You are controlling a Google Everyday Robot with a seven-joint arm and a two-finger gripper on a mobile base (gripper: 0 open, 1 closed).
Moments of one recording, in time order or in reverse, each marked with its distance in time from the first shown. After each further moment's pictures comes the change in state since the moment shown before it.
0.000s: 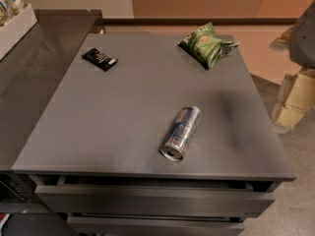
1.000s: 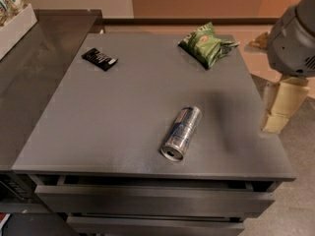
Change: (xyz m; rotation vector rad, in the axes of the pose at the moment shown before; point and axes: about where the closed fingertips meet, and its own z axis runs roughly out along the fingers) arm -0.029 0.010 0.013 -0.009 -0.038 -0.182
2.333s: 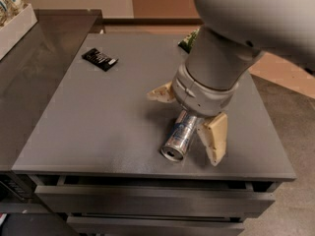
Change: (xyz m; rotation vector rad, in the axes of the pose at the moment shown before) arm -0.113 0.058 0.084 -0.166 -0.100 -0.782
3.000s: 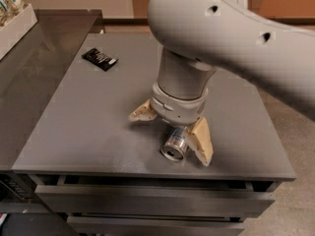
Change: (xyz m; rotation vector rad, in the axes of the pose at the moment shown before) arm -0.018 -0.006 0.042 -0.144 -0.020 -0.237
